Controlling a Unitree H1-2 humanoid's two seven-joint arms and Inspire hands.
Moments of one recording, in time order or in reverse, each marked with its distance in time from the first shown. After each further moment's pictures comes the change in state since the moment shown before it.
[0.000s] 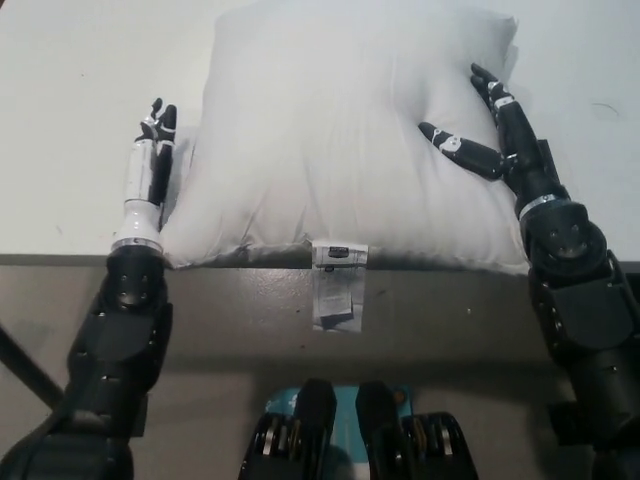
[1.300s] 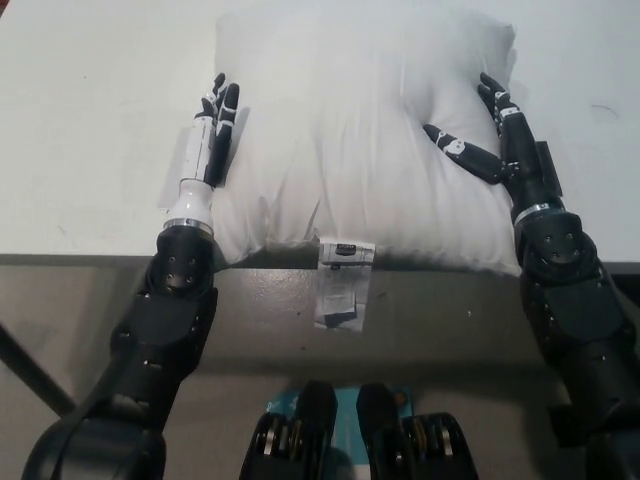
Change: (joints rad) left_arm -0.047 -0.059 -0.097 0.006 -0.023 0.003 -0.027; right_arm -0.038 0.010 -0.032 0.163 0.083 -0.111 -0.057
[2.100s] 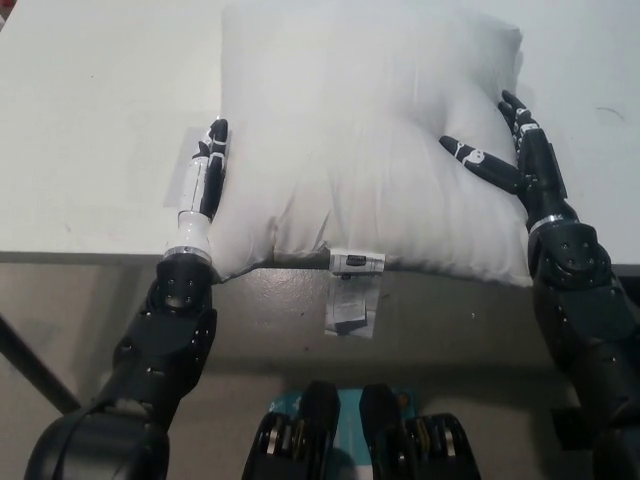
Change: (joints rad) left_arm -0.012 -0.007 0.046 0.181 -0.049 -0.015 -0.010; right_arm -0.004 -0.014 -0.040 0.103 0.058 -0.016 -0.002
